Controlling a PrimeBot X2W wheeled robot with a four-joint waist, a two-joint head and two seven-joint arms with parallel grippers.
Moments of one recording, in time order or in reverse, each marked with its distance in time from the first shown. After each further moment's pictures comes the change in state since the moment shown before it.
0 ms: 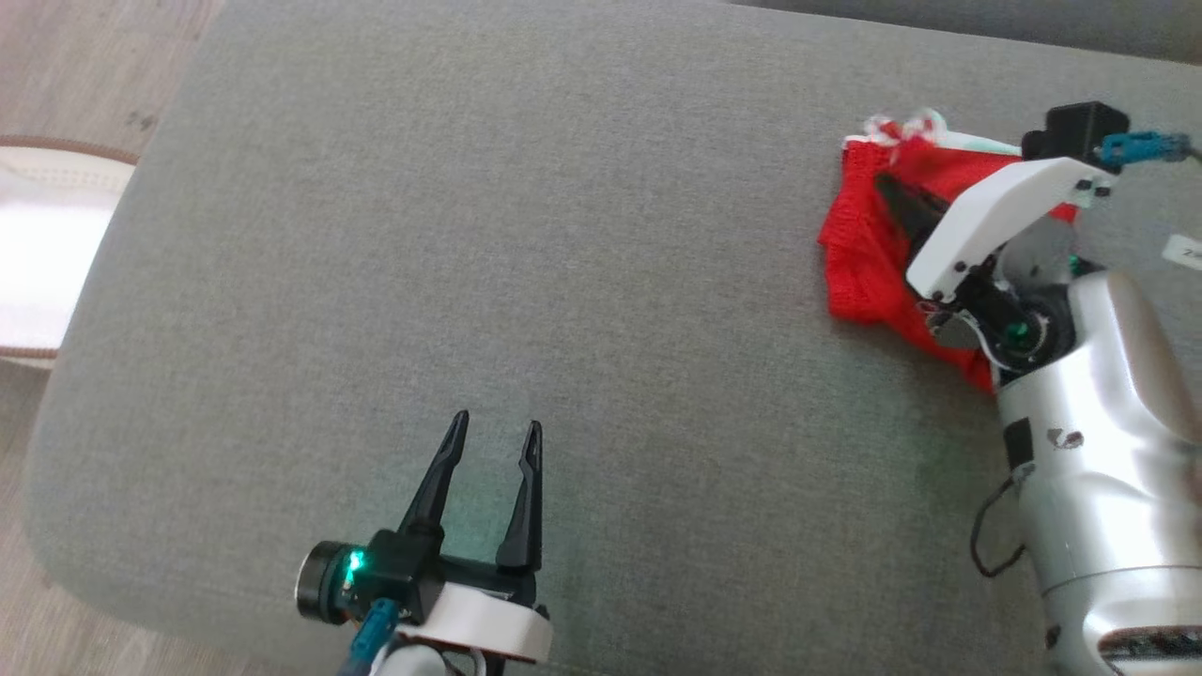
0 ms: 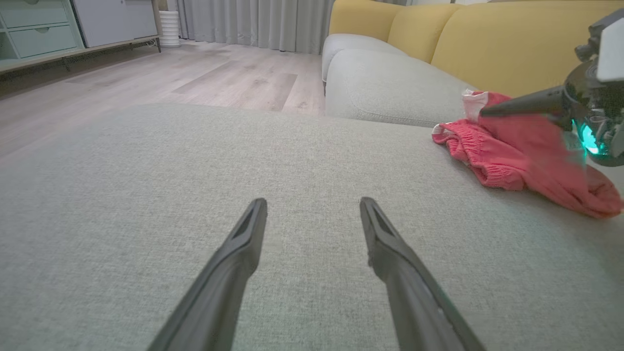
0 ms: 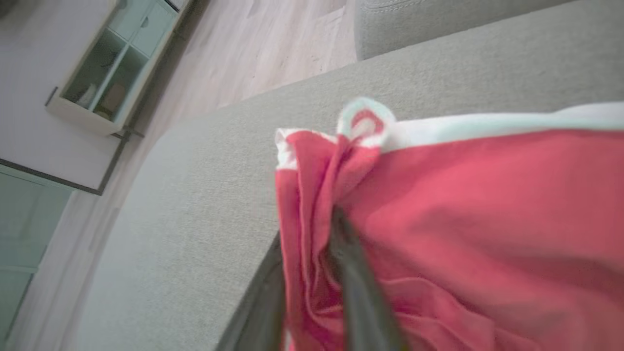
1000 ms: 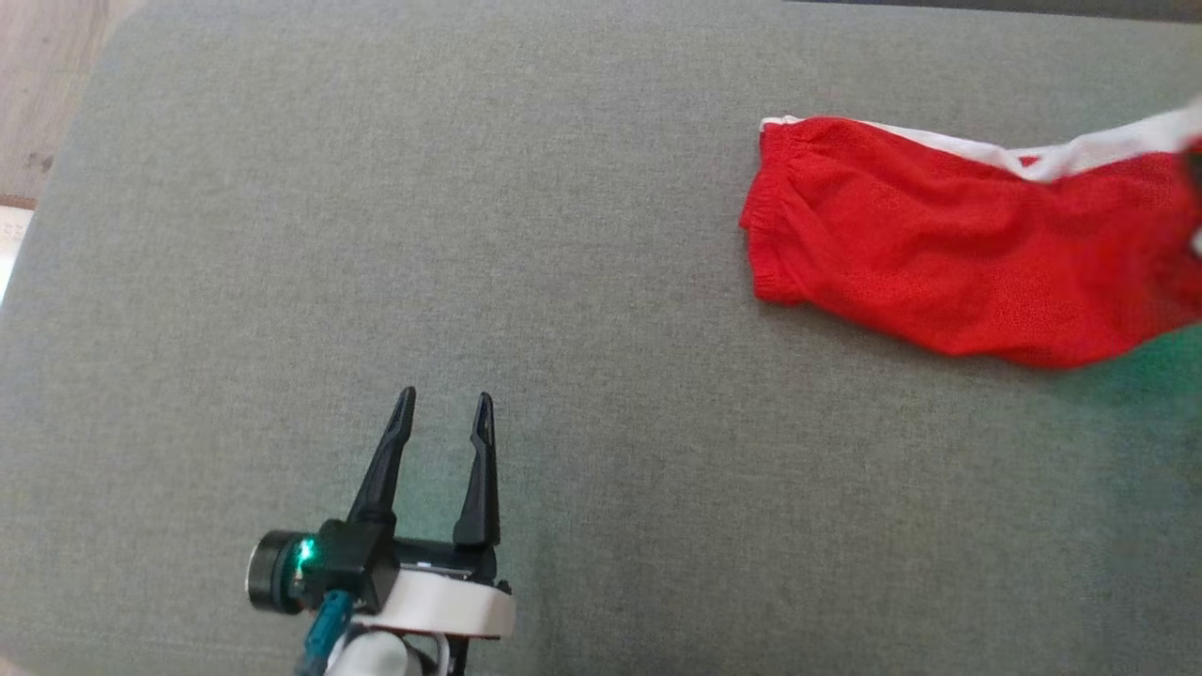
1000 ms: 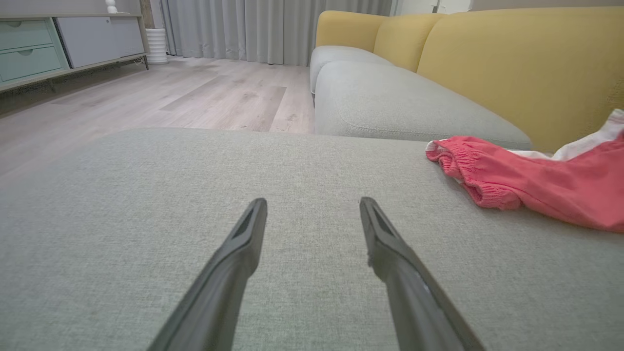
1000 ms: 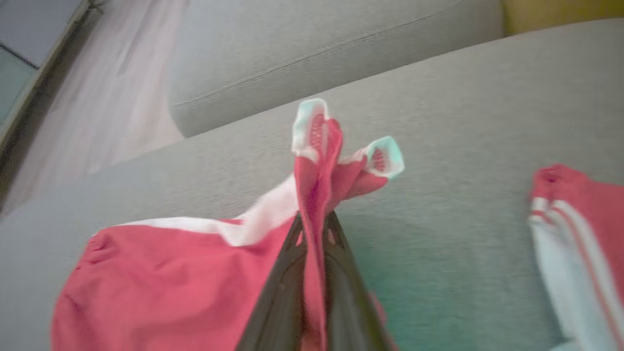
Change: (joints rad) left arm -0.011 0.081 -0.006 -0.084 -0.059 0.090 0.000; right arm -0.040 -0.416 0.072 0.105 0.212 0.000 -0.013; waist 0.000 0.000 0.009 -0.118
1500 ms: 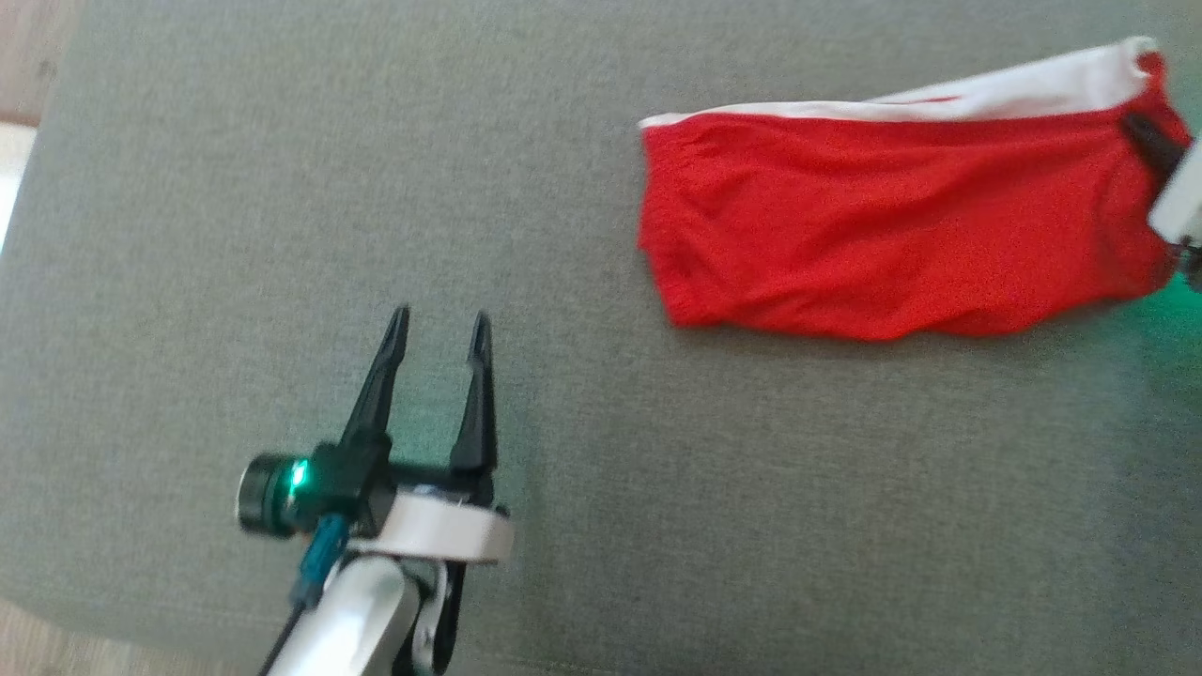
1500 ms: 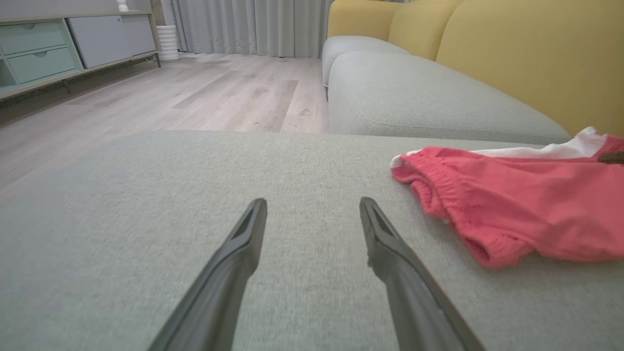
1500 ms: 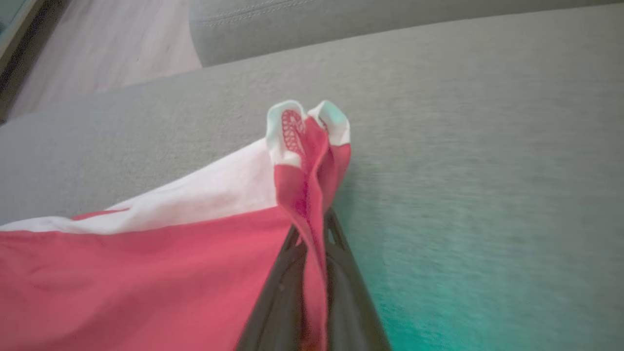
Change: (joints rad) left arm -0.202 0.077 -0.133 0.006 -0.130 0.102 0.000; right arm -0.098 -0.035 0.270 0.008 0.071 0.000 -0.037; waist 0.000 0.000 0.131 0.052
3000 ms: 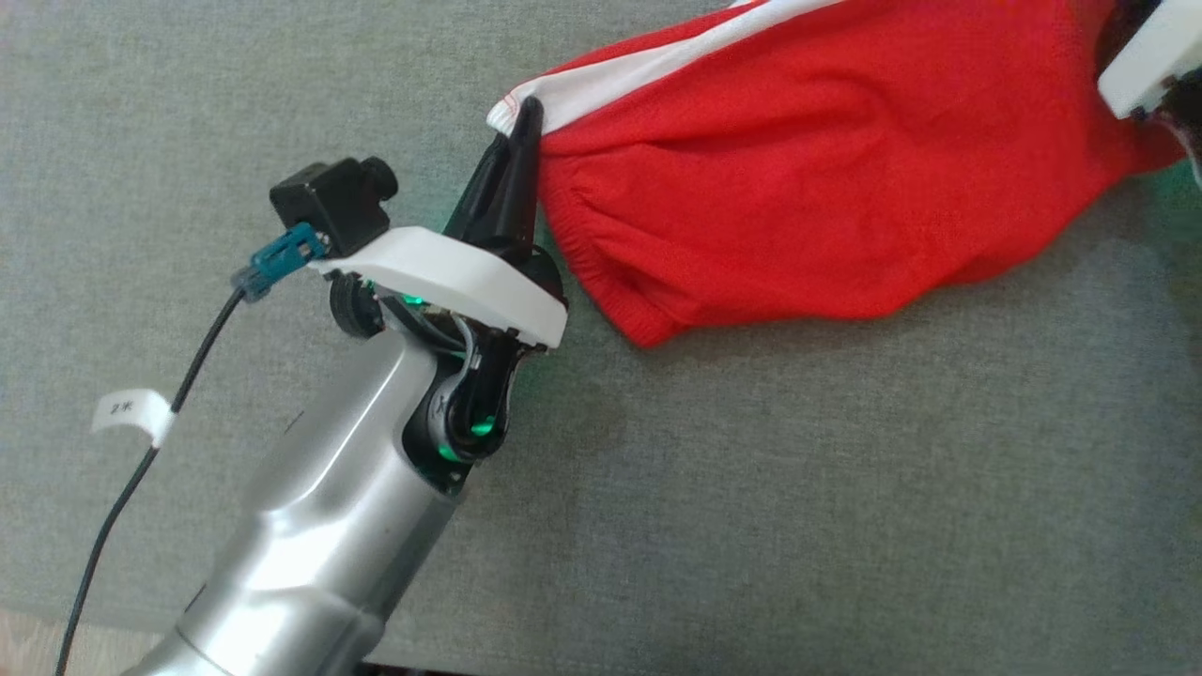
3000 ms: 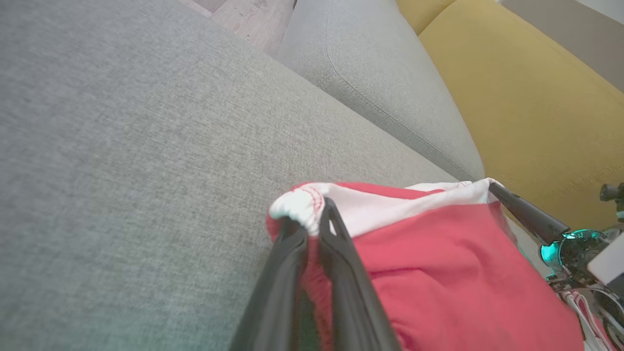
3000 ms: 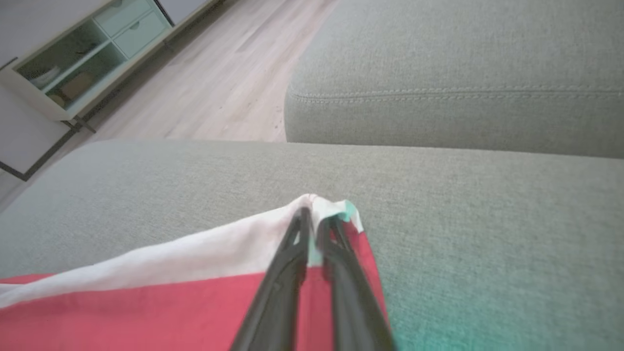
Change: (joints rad) left arm -0.371 -0.072 -0.048 0.068 -0.587 -0.149 0.224; right arm -0.145 -0.026 0.195 -0.251 0.059 0.000 -0.263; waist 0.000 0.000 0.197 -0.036
